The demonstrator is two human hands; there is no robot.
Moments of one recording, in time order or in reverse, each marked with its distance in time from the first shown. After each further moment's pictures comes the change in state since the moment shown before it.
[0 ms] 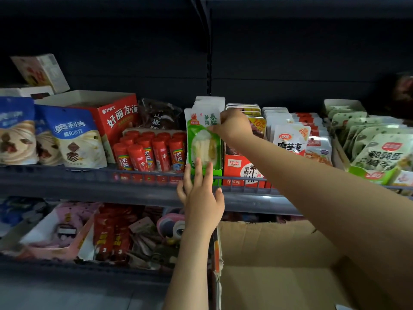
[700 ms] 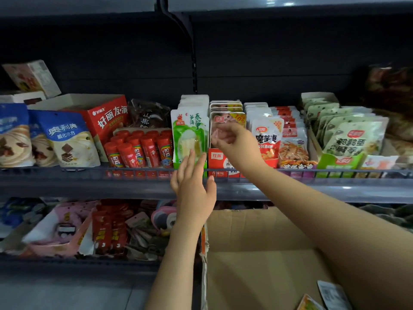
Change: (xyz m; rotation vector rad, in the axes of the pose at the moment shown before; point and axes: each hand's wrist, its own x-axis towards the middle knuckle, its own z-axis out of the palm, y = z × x) left_hand -0.022 0.026 -0.022 -0.211 0.120 0.112; right_hand -0.089 0.034 -0.030 0.311 0.110 -0.097
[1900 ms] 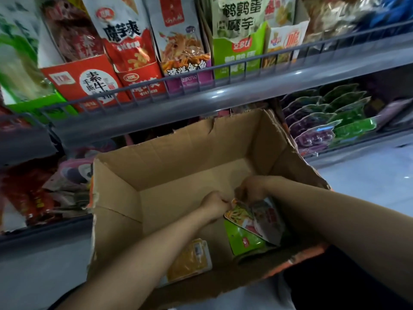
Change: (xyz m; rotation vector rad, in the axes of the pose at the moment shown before) left_hand -0.185 0.046 0.249 -0.114 -1.164 -0.532; right_hand -0.194 0.283 -0.117 -0.780 -1.388 0.383
